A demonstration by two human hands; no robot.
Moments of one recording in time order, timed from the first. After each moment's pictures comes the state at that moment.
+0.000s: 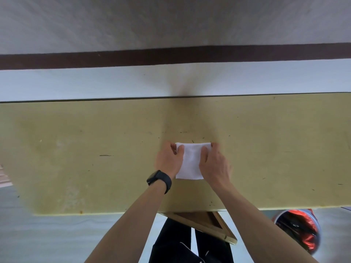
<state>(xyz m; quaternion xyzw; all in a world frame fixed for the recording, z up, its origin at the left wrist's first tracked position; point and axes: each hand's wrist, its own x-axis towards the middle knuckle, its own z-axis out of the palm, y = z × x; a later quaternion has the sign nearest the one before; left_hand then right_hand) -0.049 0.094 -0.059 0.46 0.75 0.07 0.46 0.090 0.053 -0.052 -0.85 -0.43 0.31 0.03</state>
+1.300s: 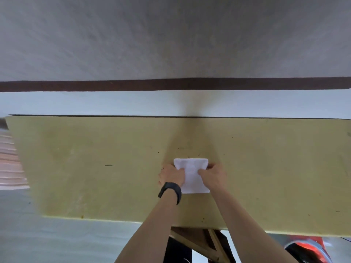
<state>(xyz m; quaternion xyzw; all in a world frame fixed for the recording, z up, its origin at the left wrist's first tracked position) -0.012 0.085 -0.053 0.32 0.83 0.01 0.46 0.120 0.069 -0.055 -0.83 -0.24 0.50 0.12</state>
